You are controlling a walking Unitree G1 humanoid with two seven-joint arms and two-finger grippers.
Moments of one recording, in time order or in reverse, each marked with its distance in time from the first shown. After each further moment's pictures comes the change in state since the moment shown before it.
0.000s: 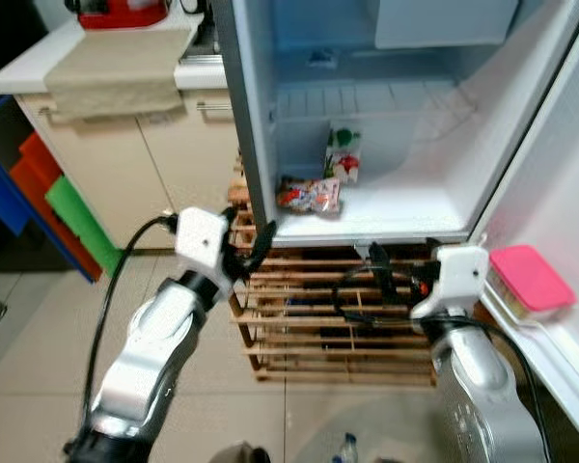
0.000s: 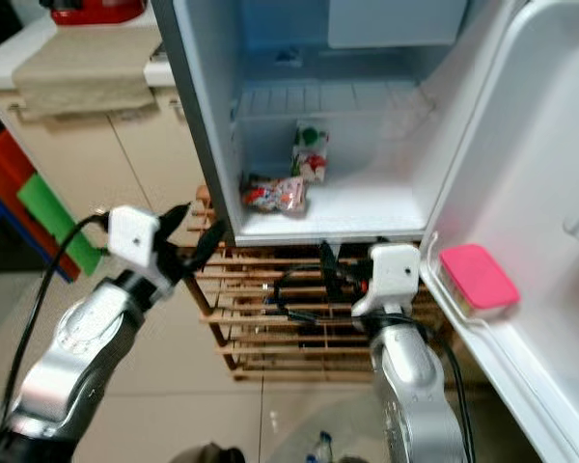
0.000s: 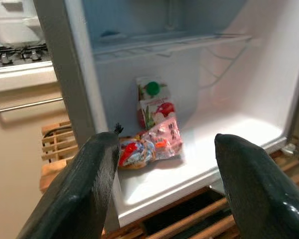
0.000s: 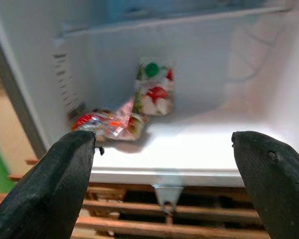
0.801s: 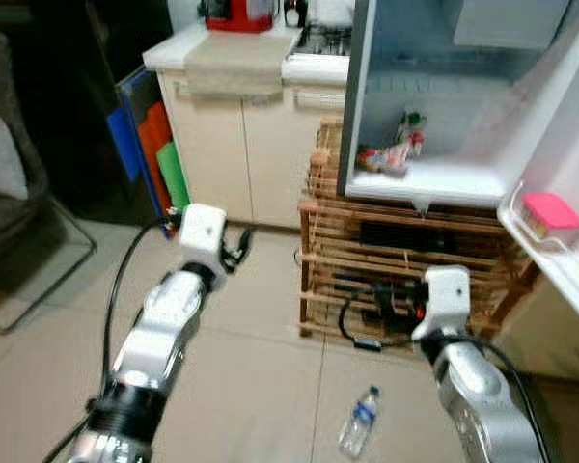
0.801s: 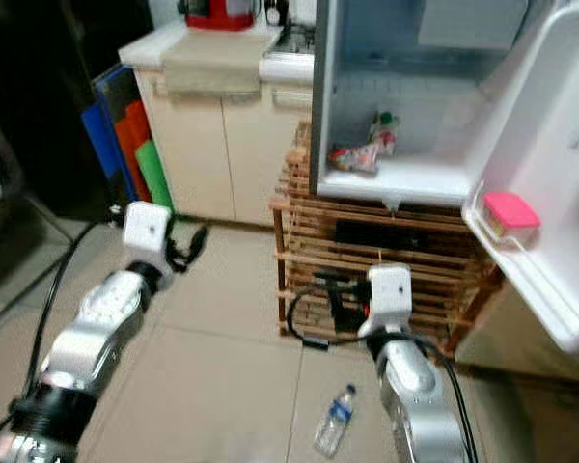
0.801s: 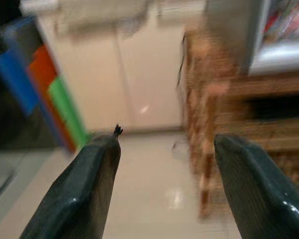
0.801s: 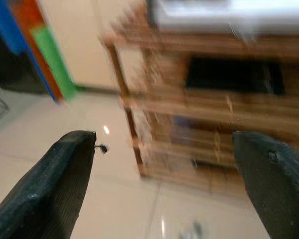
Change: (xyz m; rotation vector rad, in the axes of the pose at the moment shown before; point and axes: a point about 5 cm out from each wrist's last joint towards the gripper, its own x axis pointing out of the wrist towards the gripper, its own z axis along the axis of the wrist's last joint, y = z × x) left arm 0.009 0.051 -0.070 -0.009 0.356 0.304; right arm -0.024 -0.026 -0.073 -0.001 0.414 -0.086
